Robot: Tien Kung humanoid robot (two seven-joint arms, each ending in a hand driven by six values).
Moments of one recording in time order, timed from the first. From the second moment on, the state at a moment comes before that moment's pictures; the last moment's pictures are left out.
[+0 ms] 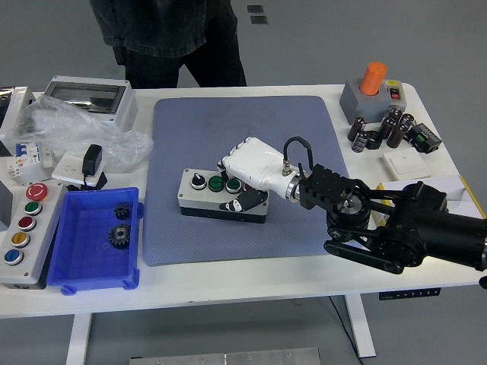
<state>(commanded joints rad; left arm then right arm) 0.00 0.28 -0.26 -0.20 0.26 0.12 0.06 0.98 -0.26 0.04 1.13 -1.94 -0.34 -0.11</state>
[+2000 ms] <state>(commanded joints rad) 0.00 0.28 -0.23 -0.20 0.22 0.09 0.02 0.84 -0.39 0.24 1.25 -2.02 -0.12 -0.31</state>
